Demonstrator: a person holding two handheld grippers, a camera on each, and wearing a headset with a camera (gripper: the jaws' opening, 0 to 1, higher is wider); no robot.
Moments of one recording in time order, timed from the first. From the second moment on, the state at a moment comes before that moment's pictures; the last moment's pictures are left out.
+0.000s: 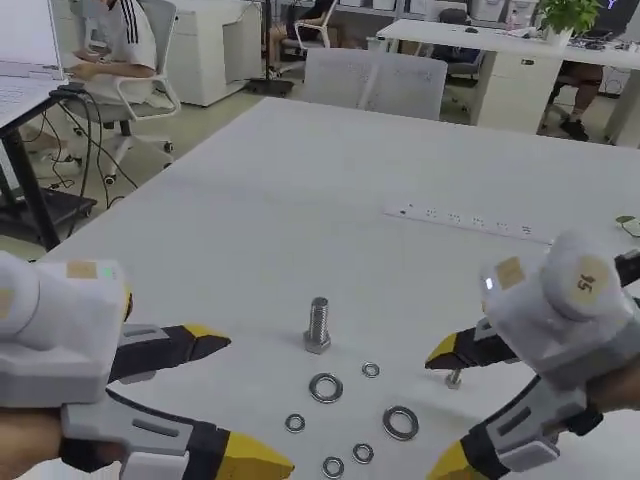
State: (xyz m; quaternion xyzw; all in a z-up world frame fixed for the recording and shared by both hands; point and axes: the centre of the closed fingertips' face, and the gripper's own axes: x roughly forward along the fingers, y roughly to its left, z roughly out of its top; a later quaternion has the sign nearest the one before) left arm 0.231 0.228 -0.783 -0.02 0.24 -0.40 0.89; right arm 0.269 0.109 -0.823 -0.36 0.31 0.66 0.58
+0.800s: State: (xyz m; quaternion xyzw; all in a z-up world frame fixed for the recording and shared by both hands) left arm 0.233 0.229 -0.784 -0.03 0.24 -0.39 0.89; right arm 0.287 0.116 -0.859 -0.45 0.36 0.64 0.51
